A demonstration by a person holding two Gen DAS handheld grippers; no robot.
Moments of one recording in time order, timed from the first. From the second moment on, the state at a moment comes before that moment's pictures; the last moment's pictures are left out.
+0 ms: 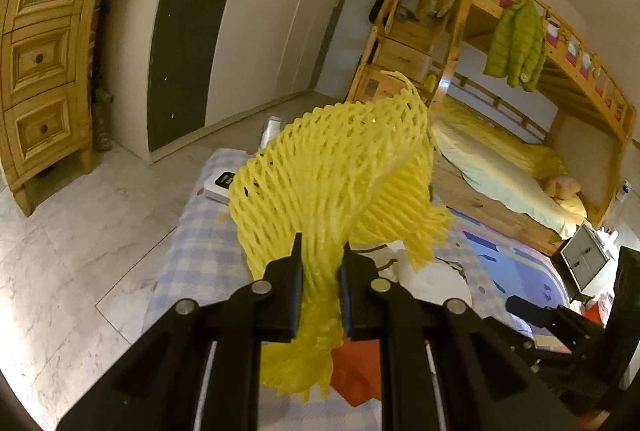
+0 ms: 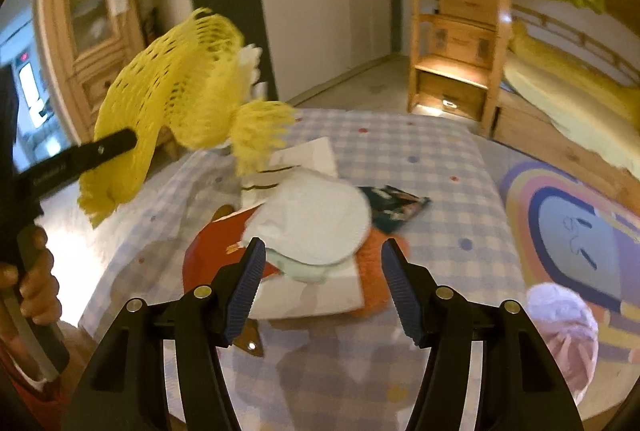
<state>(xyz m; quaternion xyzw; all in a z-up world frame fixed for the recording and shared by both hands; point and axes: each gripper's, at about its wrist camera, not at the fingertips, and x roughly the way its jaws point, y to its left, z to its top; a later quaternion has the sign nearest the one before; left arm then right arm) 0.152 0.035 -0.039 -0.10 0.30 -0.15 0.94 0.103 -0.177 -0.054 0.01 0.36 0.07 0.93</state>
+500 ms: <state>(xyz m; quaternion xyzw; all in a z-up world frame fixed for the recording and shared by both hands) 0.165 0.029 -0.044 -0.08 0.32 -0.13 0.93 0.147 -0.129 -0.090 -0.06 0.39 0.09 0.91</state>
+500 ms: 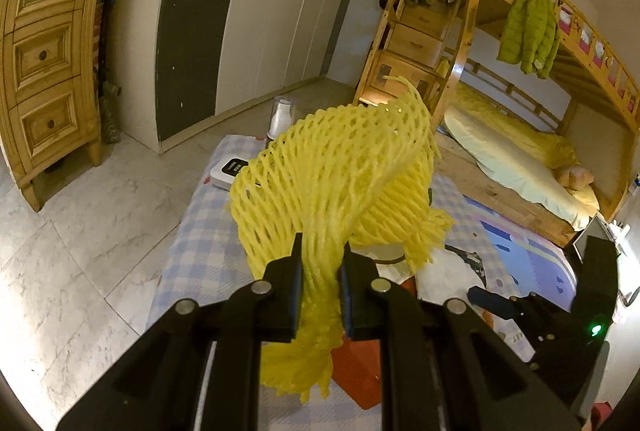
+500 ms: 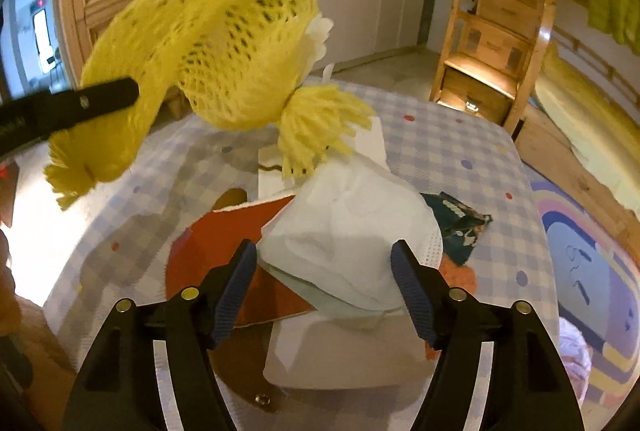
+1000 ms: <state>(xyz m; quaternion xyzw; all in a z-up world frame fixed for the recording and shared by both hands) 0.162 0.030 -0.043 -0.08 0.32 -0.14 0.93 0.139 -0.137 -0.087 -0.08 0.37 0.06 0.92</state>
